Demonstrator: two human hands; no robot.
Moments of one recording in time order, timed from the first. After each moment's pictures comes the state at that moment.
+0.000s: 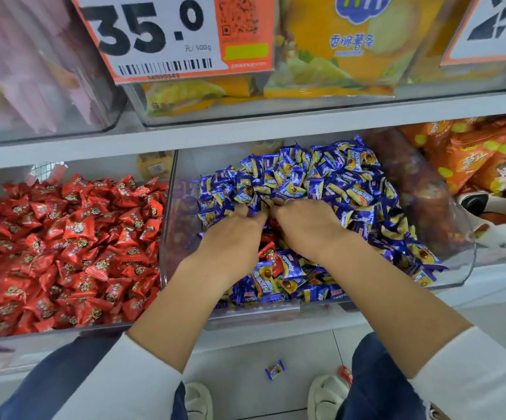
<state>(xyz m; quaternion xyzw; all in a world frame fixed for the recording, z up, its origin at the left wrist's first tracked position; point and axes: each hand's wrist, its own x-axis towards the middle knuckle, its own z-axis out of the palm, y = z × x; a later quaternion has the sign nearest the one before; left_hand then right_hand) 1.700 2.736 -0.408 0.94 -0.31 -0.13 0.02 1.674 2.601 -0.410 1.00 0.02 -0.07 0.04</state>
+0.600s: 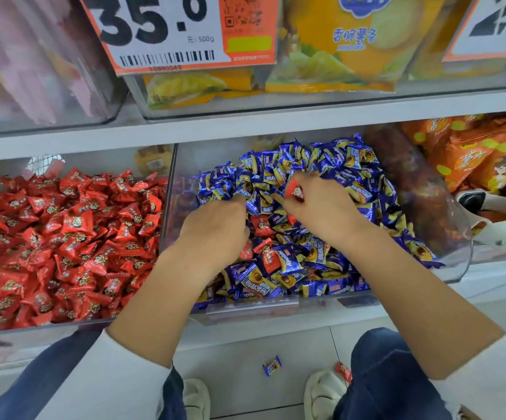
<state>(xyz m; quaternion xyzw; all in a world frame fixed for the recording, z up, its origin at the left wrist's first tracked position) 1.705 2.750 -0.388 0.96 -0.29 -0.07 0.03 1.670 2.582 -0.400 0.97 -0.07 0.06 -0.23</state>
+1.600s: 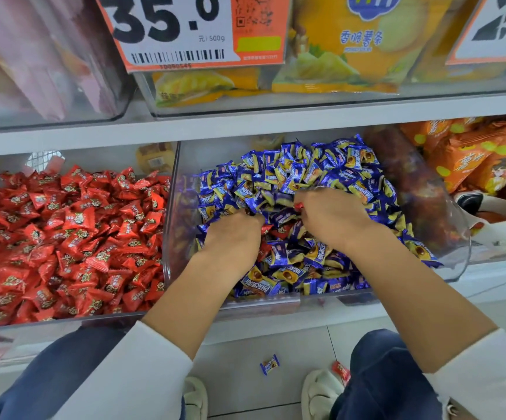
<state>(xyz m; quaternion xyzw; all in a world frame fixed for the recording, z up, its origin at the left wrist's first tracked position) 1.695 2.733 -0.411 0.95 -0.29 -0.11 -0.01 1.666 2.572 -0.408 1.00 -0.05 -0.04 -0.02</state>
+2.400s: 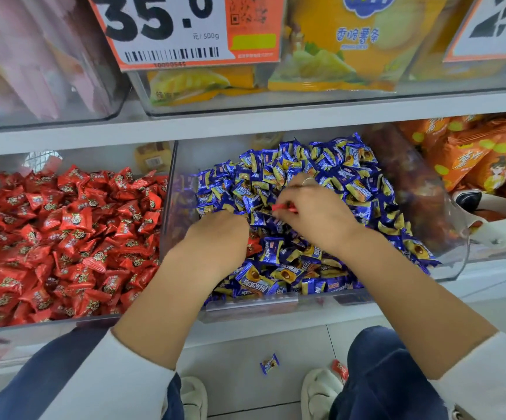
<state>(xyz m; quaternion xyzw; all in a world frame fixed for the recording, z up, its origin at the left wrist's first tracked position) 1.699 2.748 -0.390 0.94 -0.29 -0.18 -0.04 1.664 2.586 -0.404 0.99 0.00 0.03 -0.16</state>
